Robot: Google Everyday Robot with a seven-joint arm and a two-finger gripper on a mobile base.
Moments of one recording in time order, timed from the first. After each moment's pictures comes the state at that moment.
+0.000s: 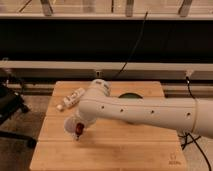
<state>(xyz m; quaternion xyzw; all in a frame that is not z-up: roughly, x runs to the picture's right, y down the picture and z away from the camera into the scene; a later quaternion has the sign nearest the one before) -0.118 0.160 0.670 -0.12 -0.29 -0.52 0.80</state>
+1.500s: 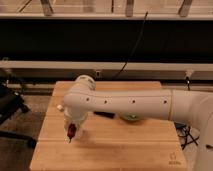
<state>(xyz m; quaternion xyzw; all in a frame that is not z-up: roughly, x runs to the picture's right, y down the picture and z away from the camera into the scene) -0.148 0.173 0.676 -0.18 -0.31 -0.53 0.77</state>
